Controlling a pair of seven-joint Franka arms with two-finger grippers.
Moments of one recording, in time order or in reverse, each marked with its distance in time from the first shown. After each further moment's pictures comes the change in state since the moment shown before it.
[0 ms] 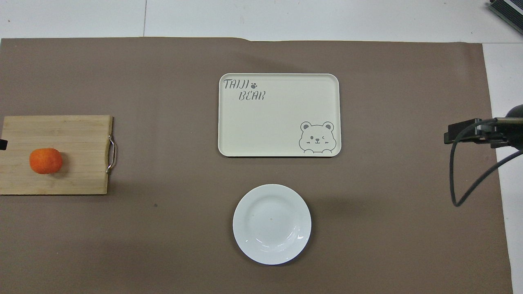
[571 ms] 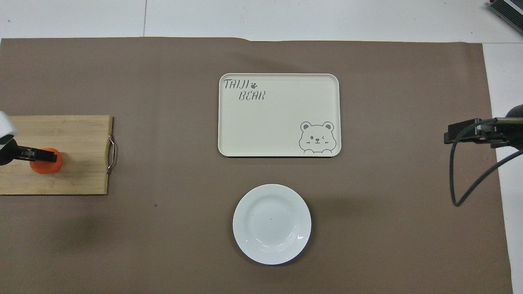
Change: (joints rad) left arm 0.012 0.131 -0.002 -0.043 -0.002 0.180 0.003; right arm 0.000 0.000 0.000 0.000 0.000 0.000 0.000
